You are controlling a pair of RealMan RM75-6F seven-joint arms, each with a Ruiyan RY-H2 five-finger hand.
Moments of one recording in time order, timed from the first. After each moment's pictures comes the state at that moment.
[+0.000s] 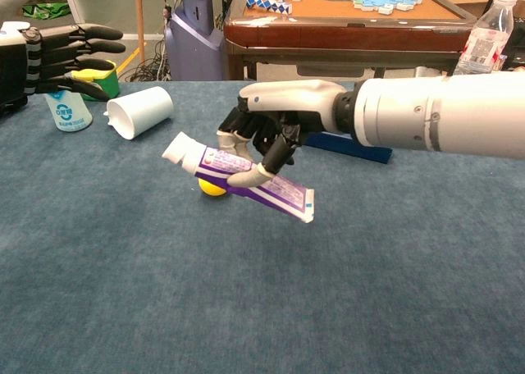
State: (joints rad) left arm -0.57 -1.23 -0.09 -1.69 1.50 1.15 -0.70; right arm 1.04 -1.48 0.15 -1.56 -1.25 0.68 0.19
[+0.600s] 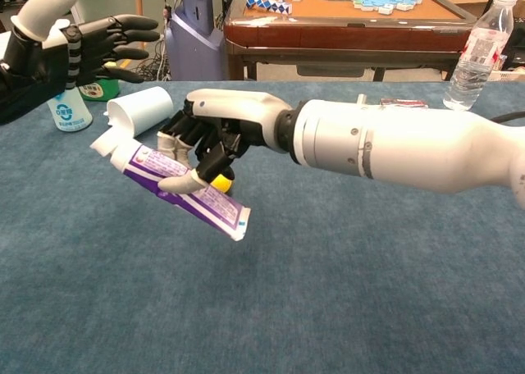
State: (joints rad) left arm -0.60 -1.39 -0.12 -1.57 1.57 1.21 -0.64; right arm 1.04 -1.66 0.21 -1.47 -1.30 0.71 0.32
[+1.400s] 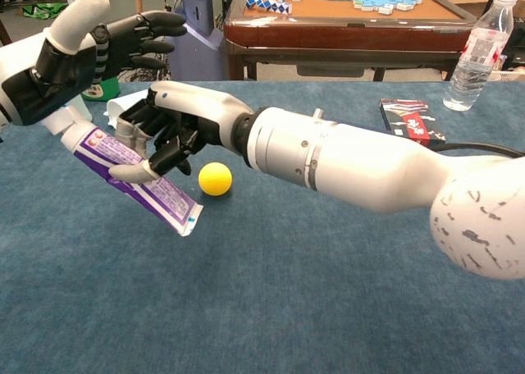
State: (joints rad) left arm -0.64 -1.47 -0.11 -1.47 1.63 1.26 -0.63; right arm 1.06 -1.83 0.26 -1.31 -1.38 0.79 0.44
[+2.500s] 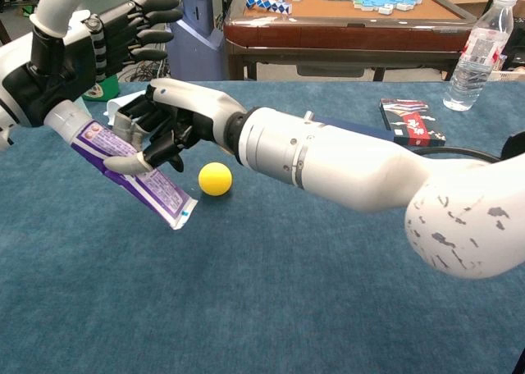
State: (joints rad) left arm -0.64 -1.54 -0.10 -1.40 1.64 1.34 -0.77; right arm 1.08 -1.87 0.29 -1.23 -1.39 0.79 0.54
